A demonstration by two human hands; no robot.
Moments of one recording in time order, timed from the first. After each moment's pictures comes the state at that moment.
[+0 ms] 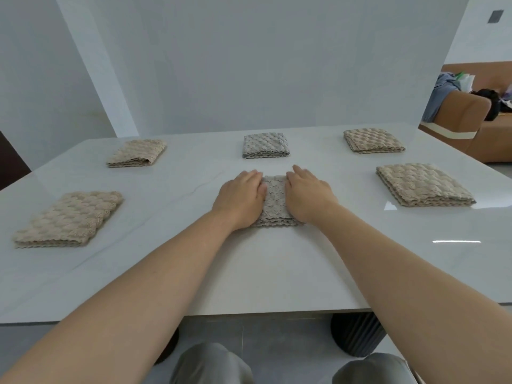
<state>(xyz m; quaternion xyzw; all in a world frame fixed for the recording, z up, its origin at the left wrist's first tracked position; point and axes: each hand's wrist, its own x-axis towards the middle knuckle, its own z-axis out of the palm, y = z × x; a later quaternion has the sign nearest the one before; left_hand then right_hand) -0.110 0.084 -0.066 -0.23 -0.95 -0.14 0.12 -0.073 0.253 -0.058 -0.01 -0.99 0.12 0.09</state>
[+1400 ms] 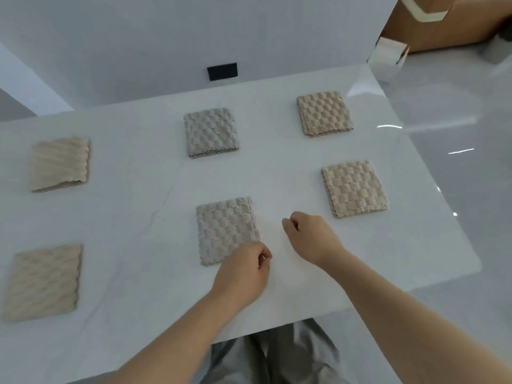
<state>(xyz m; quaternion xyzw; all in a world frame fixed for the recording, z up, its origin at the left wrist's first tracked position) -0.040 0.150 0.047 -0.17 -0.90 -0.29 -0.29 -0.033 0.337 0.046 -0.24 -0.90 0.30 -0.18</state>
